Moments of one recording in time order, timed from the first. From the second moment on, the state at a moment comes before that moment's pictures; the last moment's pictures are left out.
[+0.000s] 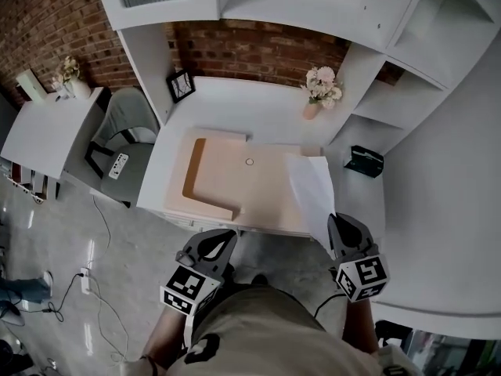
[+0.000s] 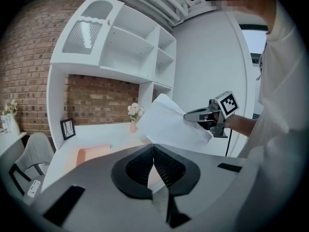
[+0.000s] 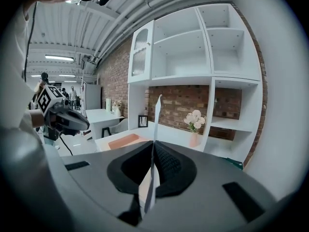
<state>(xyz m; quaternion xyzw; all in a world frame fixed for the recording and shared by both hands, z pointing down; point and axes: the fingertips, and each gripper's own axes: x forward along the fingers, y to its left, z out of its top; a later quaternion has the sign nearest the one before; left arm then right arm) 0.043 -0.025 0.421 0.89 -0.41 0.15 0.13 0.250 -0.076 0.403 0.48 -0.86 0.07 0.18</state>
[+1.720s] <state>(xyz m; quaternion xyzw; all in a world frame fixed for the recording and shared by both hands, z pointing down) -0.089 -0.086 0.435 0.87 -0.44 0.12 0.18 0.180 -0.149 0.420 0.53 -0.81 0.13 0.21</state>
